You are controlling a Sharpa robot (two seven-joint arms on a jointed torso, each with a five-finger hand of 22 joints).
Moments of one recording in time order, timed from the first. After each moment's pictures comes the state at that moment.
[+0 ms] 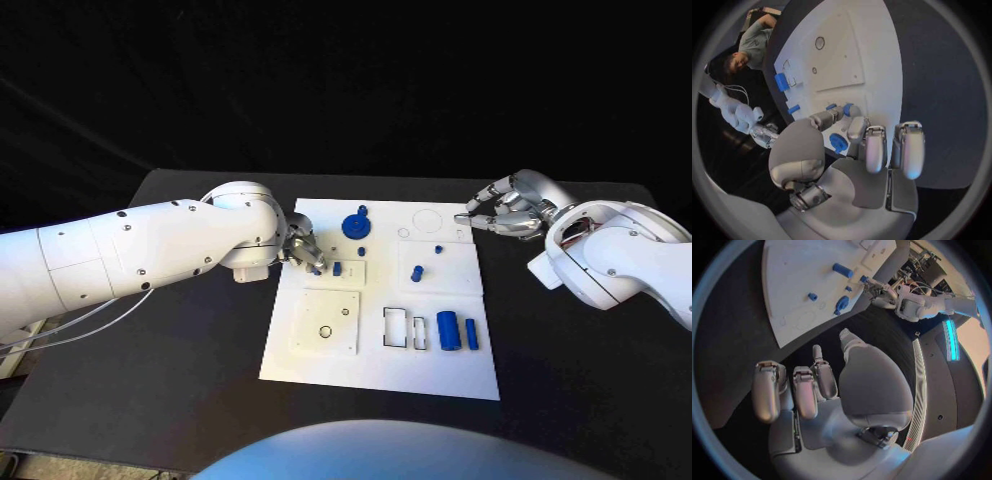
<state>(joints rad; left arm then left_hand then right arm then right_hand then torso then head) 1.23 -0.79 -0.05 1.52 -1.10 0.20 -0.67 0.85 -0.17 0.86 0.03 0.06 0.80 0.02 0.95 0.79 1.34 -0.03 1.26 1.13 1.47 -0.09 1.57 1.31 0.01 1.47 0.02 1.54 1.31 1.30 -0.93 -0.14 1.64 -1.01 -0.47 -0.29 1.25 -0.19 0.17 0.29 0.11 0.88 0.13 0.21 0.56 1.41 0.06 1.39 1.31 1.47 -0.01 1.57 1.31 0.02 1.47 0.10 1.40 1.31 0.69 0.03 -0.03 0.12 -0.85</state>
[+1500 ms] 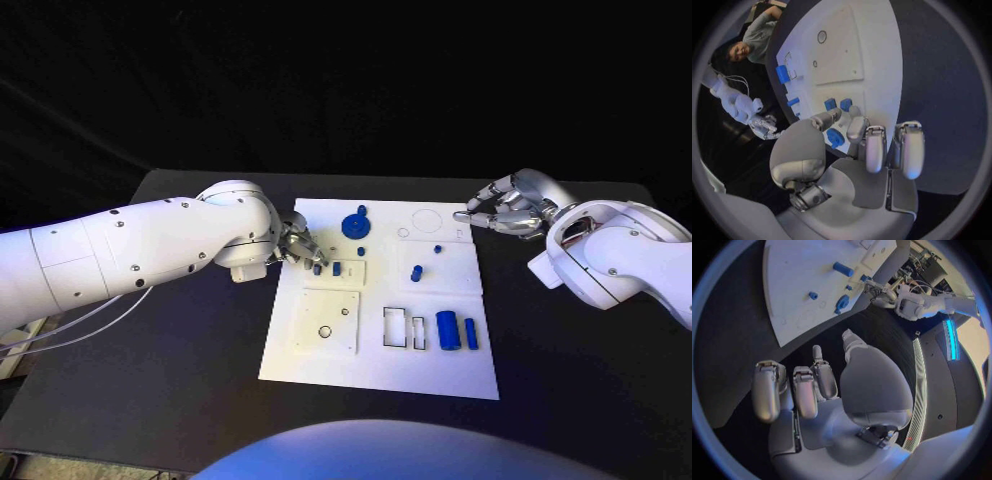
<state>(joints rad) 1.23 -0.80 -0.05 1.50 -1.04 0.15 -0.66 0.84 -0.20 0.73 0.10 0.05 0.81 0.02 0.96 0.77 1.34 -0.04 1.26 1.12 1.47 -0.10 1.57 1.31 0.01 1.46 0.02 1.54 1.31 1.30 -0.93 -0.14 1.64 -1.01 -0.47 -0.29 1.22 -0.18 0.12 0.29 0.15 0.87 0.14 0.22 0.56 1.41 0.06 1.39 1.31 1.47 -0.01 1.57 1.31 0.02 1.47 0.10 1.40 1.31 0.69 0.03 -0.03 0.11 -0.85</state>
